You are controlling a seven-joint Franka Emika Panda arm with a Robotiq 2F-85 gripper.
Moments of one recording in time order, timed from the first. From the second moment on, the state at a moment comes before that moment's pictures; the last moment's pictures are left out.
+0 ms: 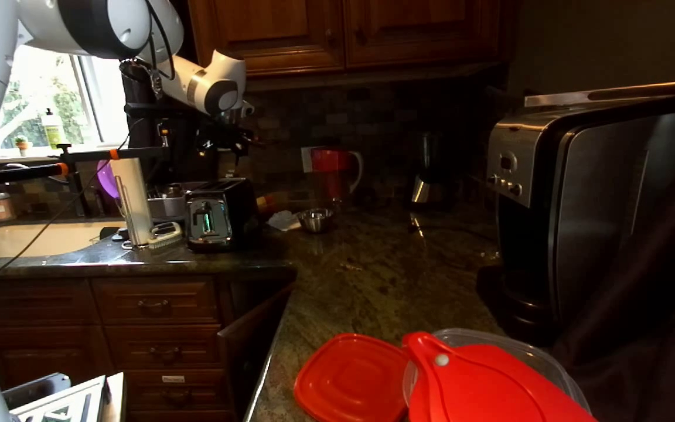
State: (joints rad) arm 0.42 0.41 0.57 -1.59 0.26 2.37 -0.62
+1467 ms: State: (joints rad) arm 0.49 0.45 0.43 -1.60 0.04 2.34 -0.25
